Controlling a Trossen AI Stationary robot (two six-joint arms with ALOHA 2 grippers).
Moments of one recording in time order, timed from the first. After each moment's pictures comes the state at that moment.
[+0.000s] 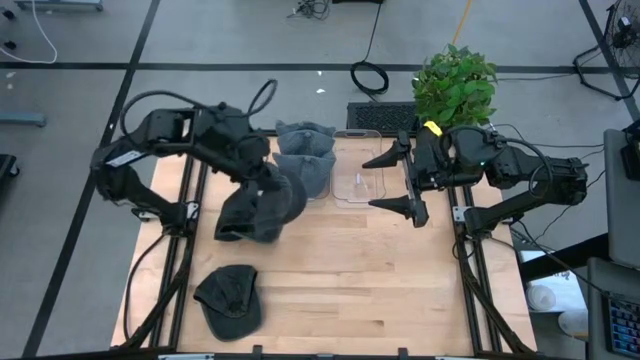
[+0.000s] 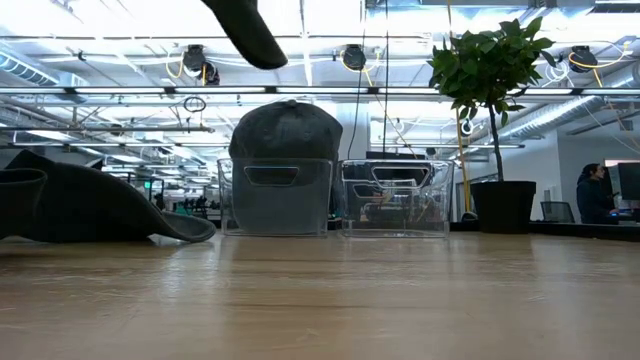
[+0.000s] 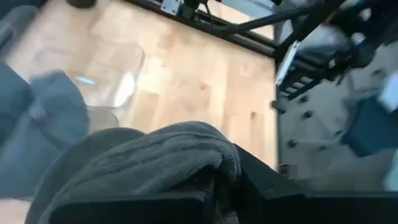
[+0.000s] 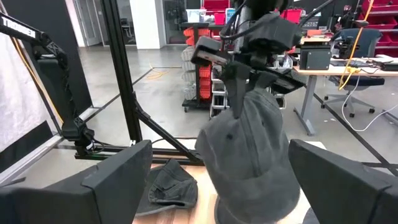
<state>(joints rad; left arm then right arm) 0.08 1.46 2.00 -1.25 0.22 -0.30 0.09 1.16 1.48 -0.39 -0.03 0.04</state>
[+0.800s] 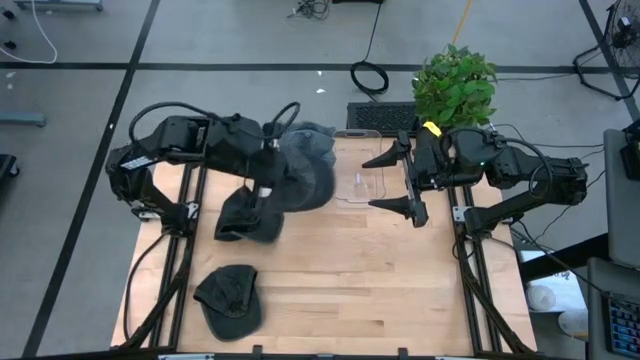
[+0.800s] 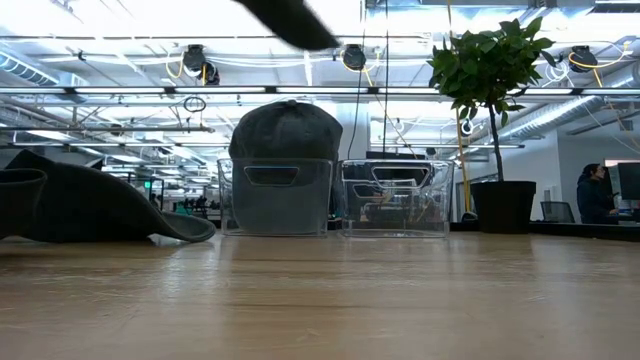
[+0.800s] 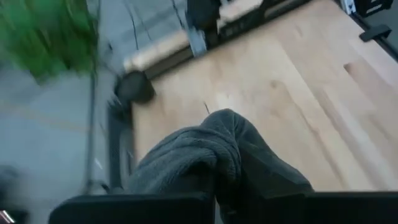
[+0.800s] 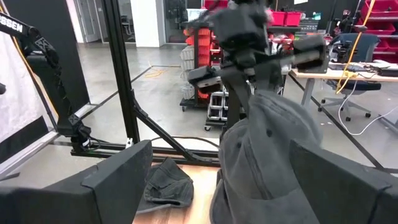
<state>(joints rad) -0.02 1.58 2.16 -1.23 -0.09 0.43 0.09 1.16 1.48 -0.39 -0.03 0.01</state>
